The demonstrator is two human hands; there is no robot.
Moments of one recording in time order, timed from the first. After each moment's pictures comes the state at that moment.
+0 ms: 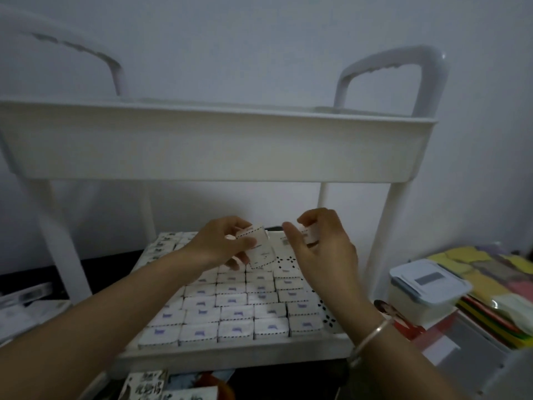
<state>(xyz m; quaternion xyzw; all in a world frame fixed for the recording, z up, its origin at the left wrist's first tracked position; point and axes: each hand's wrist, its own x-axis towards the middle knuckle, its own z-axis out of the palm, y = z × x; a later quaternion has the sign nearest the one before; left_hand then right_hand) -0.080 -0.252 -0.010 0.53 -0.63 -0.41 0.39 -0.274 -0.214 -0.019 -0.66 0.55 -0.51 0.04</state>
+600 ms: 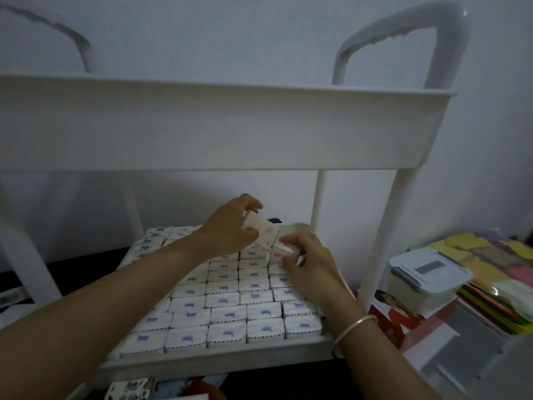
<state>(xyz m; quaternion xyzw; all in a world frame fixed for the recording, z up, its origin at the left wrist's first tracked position) -0.104 -0.292 -0.013 0.53 -0.77 -0.18 0.30 -0.287 -0.258 -0.081 -0.65 0.57 -0.43 0.27</state>
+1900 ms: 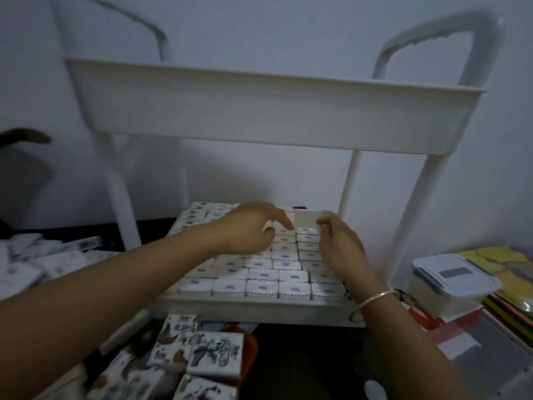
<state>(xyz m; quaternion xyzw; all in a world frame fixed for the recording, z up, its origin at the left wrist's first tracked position) -0.079 -0.216 -0.001 0.50 -0.84 -0.11 0.16 -0.278 -0.241 -0.057 -0.67 0.64 -0.36 0.14</state>
